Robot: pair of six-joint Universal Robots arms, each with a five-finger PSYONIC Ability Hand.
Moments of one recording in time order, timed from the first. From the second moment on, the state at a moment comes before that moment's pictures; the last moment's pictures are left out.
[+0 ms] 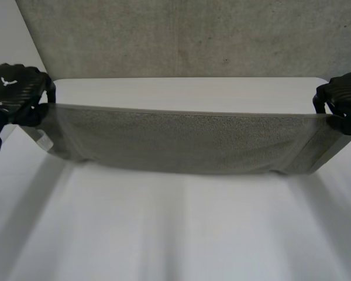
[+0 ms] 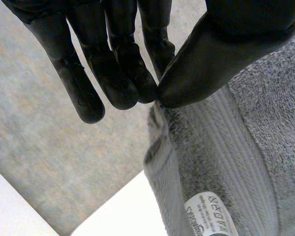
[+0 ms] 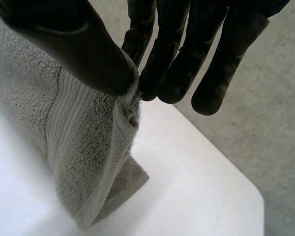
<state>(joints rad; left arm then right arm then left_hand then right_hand) 4.79 -1.54 -1.77 3.33 -1.00 3.44 1.46 -1.51 1.43 0.43 0.99 2.54 1.31 1.35 1.35 1.36 1.17 1.32 1.33 1.32 1.33 1.17</state>
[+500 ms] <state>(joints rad) 4.63 -2.31 -1.15 3.32 -1.10 3.45 1.63 -0.88 0.98 0.22 1.10 2.59 1.32 1.35 1.35 1.36 1.17 1.32 1.33 1.32 1.34 1.17</state>
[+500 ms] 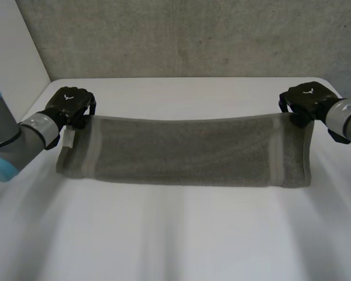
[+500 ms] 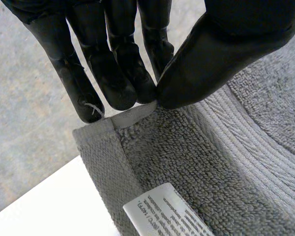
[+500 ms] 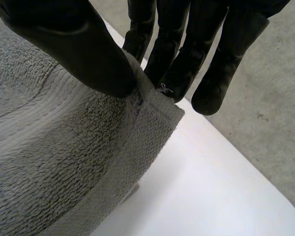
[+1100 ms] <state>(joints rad) 4.58 -2.33 -1.02 3.26 -1.26 3.44 1.69 -0.87 0.95 0.16 1.28 2.70 0.29 0.28 0.28 0.29 0.08 0.24 0.24 0.25 0.26 0.06</state>
